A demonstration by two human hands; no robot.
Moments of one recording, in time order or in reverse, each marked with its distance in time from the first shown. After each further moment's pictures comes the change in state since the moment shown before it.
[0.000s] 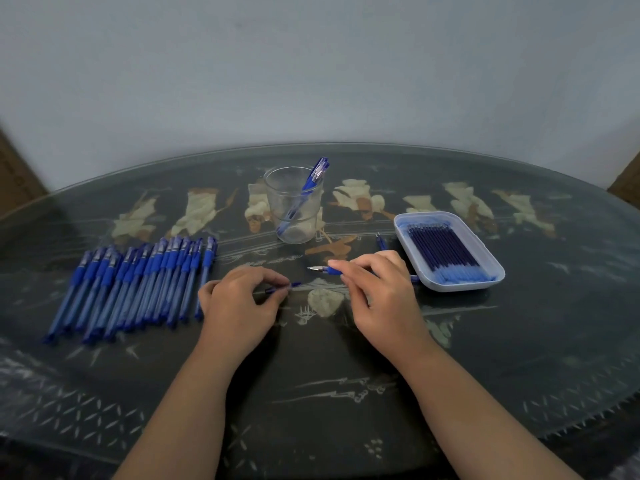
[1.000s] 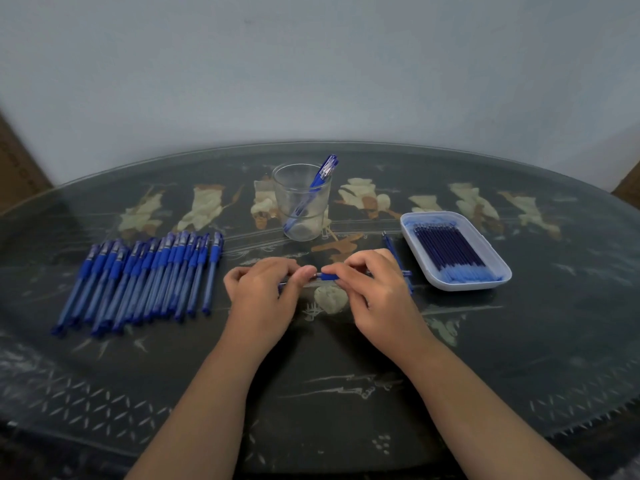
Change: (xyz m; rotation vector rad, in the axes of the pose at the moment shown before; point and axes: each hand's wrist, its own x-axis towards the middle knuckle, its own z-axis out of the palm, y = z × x) left_hand 0.000 0.009 0.015 -0.108 0.111 0.193; right_hand 0.003 -0.009 0.001 0.024 -0.098 -0.077
